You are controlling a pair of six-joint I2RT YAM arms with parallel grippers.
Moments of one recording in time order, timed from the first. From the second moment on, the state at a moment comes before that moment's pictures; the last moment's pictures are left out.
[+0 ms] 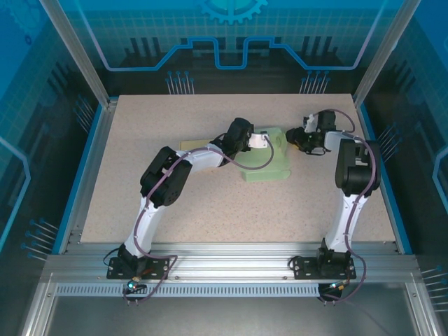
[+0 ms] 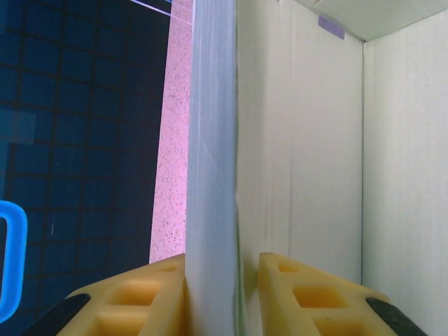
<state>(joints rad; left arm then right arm) -0.62 2.27 1.61 0.18 -0.15 1.12 -0.10 2.10 1.34 -0.23 -0.64 0.39</state>
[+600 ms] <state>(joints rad) -0.62 2.27 1.55 0.29 -0.16 1.29 -0.11 1.99 1.22 -0.26 -0.59 0.37</state>
